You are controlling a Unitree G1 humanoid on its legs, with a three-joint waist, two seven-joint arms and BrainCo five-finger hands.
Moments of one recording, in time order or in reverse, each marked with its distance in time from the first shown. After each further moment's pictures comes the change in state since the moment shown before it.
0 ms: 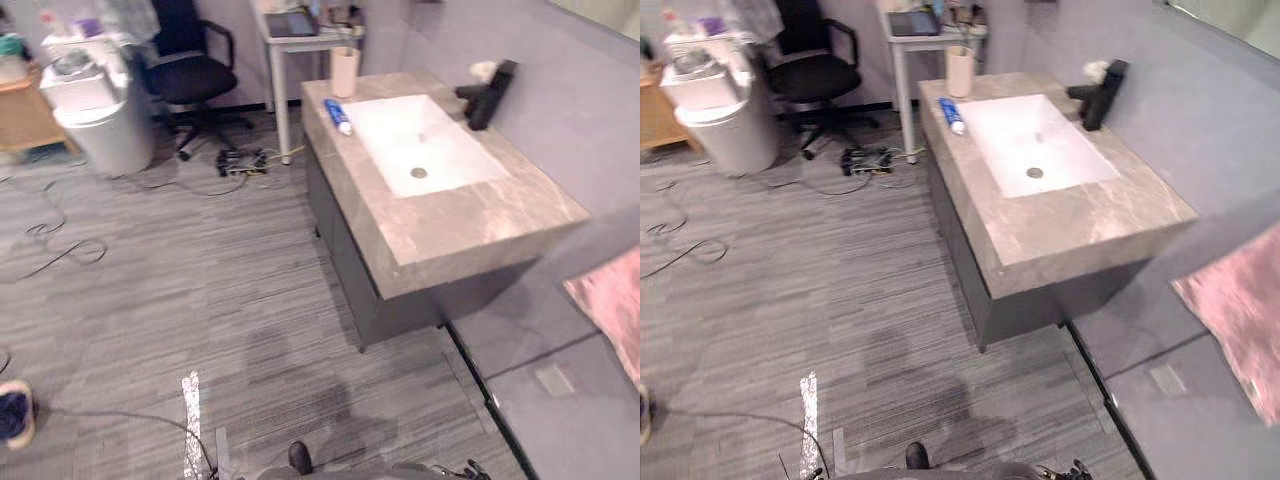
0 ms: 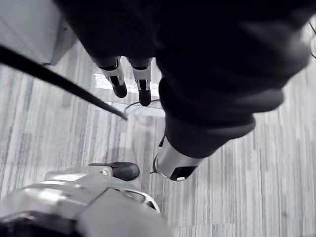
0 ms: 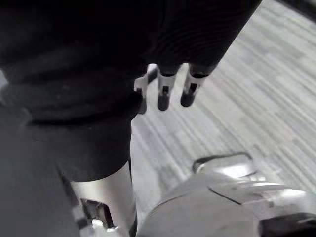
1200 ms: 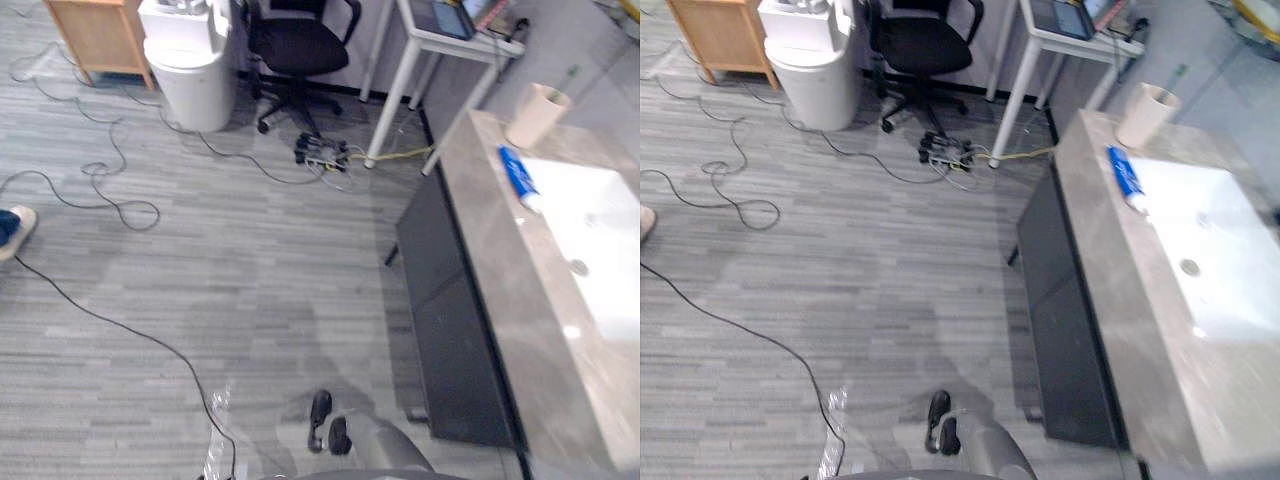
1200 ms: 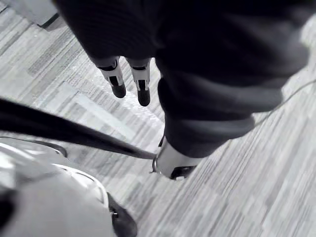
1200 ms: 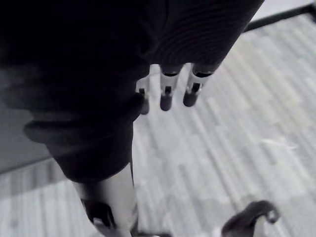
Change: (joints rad) left arm -0.022 -0.145 0.349 -0.083 0.054 0.028 0.008; right arm 0.064 -0.010 -0.031 -0.067 -0.060 0.036 0.048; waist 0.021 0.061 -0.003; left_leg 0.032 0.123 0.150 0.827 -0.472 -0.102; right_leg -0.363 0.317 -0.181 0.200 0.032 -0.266
